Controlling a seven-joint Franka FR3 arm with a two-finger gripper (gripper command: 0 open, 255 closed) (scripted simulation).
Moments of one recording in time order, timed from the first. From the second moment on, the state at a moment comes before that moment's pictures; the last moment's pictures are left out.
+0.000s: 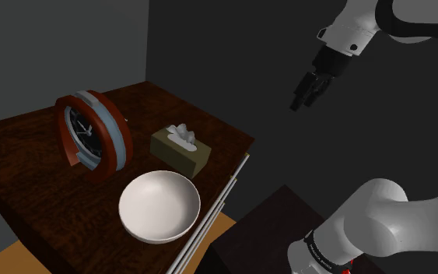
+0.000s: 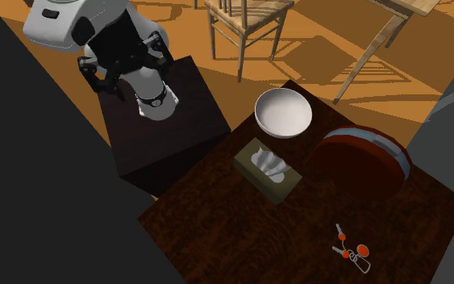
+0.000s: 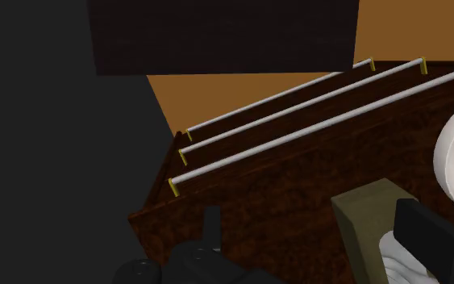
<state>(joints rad) 0.00 -0.81 0.01 -2.31 0.04 1.53 0.00</state>
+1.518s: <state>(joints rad) 0.10 0.15 0.49 -1.67 -0.31 1.41 0.53</state>
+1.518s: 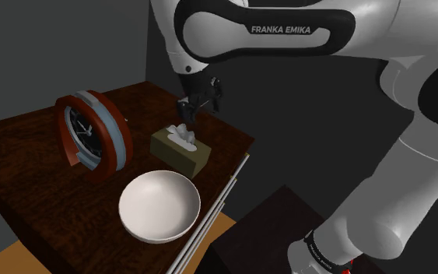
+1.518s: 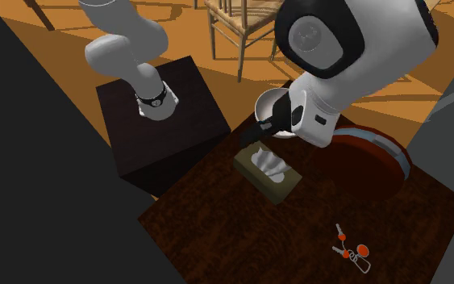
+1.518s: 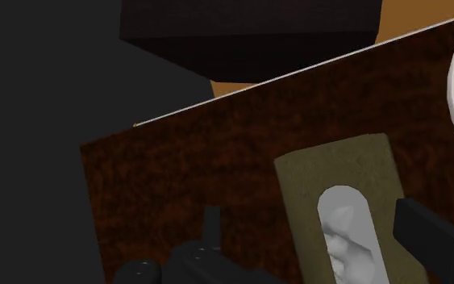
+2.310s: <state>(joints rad) 0.18 0.39 0.49 -1.57 -0.44 1.38 0.62</state>
